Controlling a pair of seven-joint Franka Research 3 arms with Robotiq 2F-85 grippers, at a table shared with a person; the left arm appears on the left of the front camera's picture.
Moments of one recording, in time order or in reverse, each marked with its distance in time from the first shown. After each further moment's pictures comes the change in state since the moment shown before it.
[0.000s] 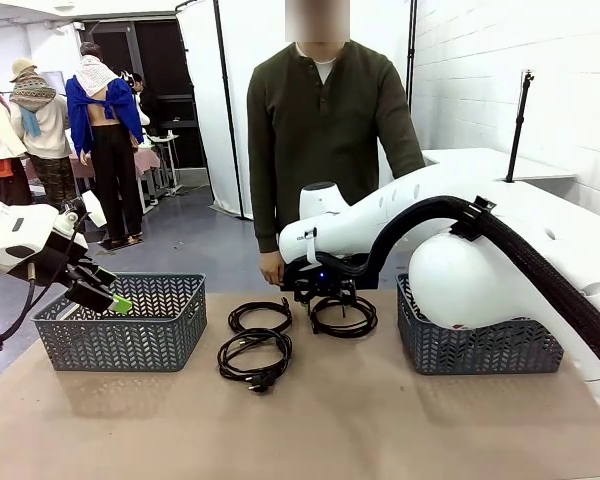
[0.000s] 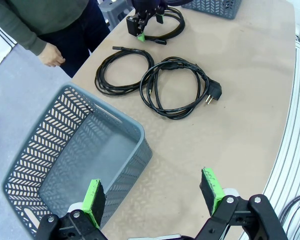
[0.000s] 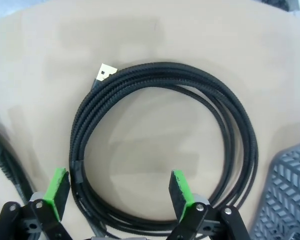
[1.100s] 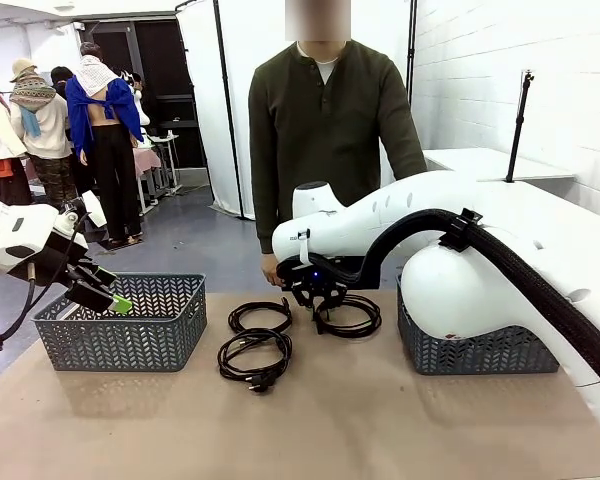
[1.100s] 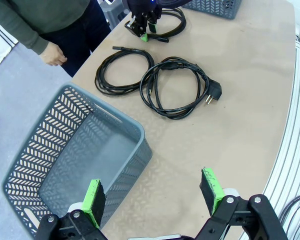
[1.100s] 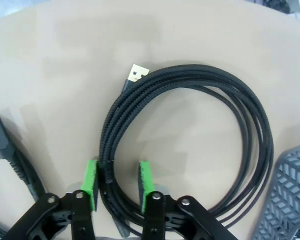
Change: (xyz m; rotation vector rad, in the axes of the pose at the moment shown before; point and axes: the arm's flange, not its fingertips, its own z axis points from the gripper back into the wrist) left arm 0.000 0.000 0.000 0.000 0.000 0.000; right arm 0.000 0.015 0.003 0.000 0.005 0.013
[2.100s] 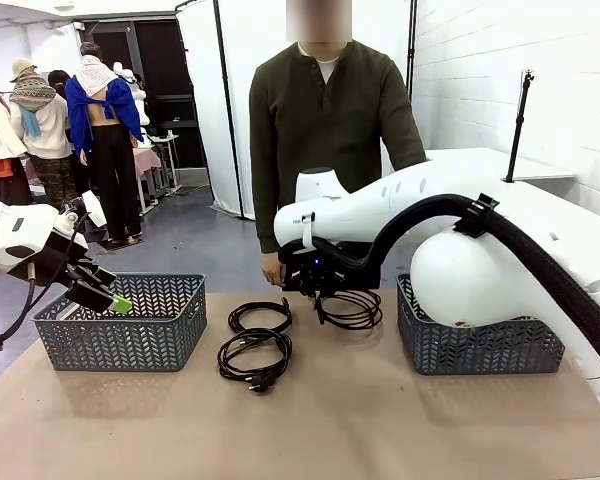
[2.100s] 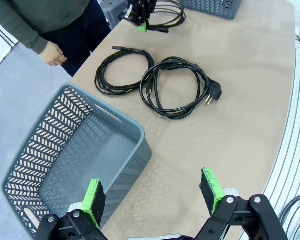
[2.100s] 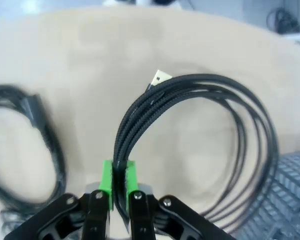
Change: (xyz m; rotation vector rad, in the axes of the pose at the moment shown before) left arm 0.000 0.000 0.000 0.000 0.000 0.000; right arm 0.001 0.000 0.050 0.064 -0.003 0.126
